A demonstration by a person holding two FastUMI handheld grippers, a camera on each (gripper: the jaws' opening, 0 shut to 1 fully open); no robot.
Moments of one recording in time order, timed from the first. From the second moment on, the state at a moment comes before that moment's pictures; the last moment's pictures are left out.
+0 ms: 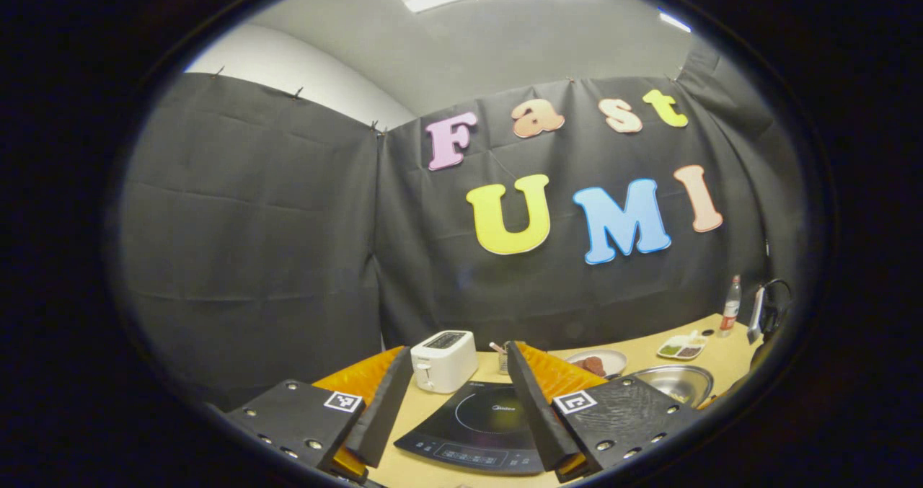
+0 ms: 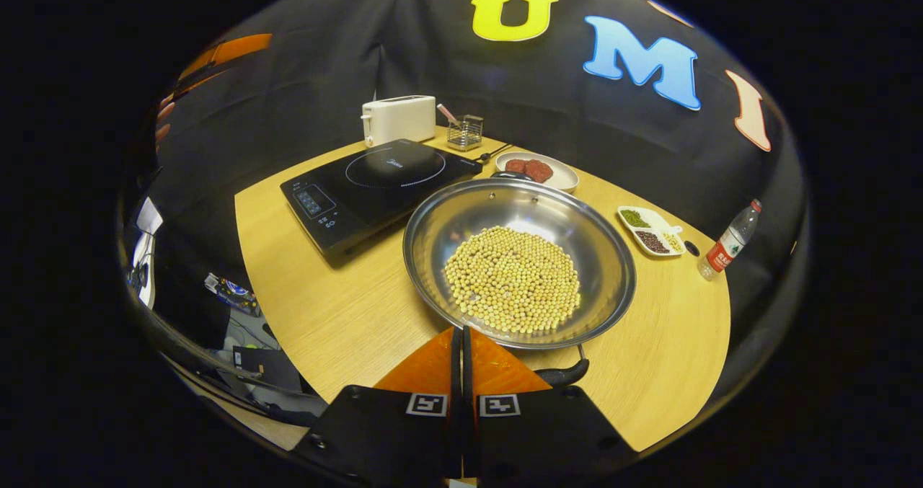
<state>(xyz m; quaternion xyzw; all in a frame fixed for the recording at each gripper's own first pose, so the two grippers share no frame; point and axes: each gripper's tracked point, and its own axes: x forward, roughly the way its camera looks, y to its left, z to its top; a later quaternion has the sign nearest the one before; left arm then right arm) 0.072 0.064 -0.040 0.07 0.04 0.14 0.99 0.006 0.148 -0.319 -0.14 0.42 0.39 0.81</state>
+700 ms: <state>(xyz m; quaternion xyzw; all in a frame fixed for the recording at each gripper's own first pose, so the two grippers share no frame) 0.074 0.061 -0.042 0.08 0.04 0.18 0.98 0.008 0.144 -0.353 -0.16 0.45 0.42 0.77</state>
